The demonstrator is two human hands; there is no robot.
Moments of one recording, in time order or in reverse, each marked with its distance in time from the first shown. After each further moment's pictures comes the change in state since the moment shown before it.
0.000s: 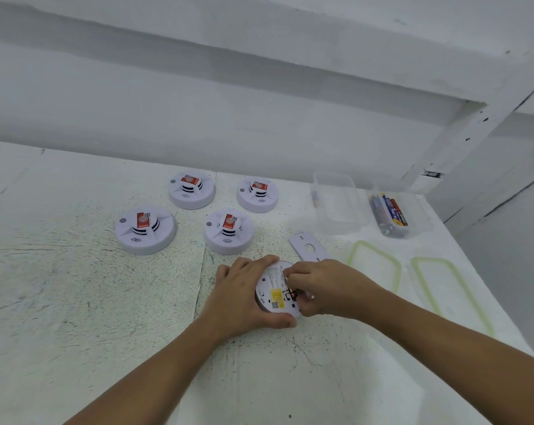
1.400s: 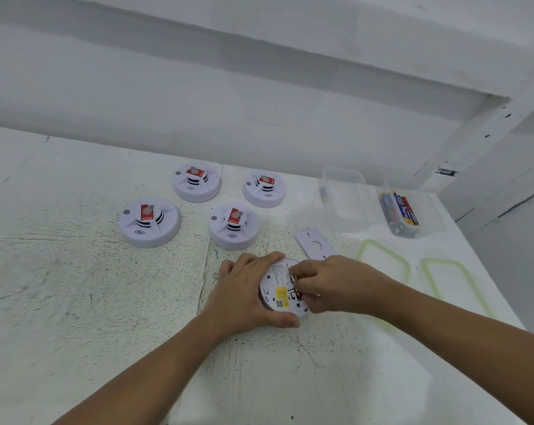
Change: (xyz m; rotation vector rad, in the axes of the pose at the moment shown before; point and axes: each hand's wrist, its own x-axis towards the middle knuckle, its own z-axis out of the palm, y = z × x) left_hand 0.002 -0.002 -0.001 -0.007 -0.017 -0.005; right_hand 0.004 0.014 -0.002 -0.120 -0.020 -0.210
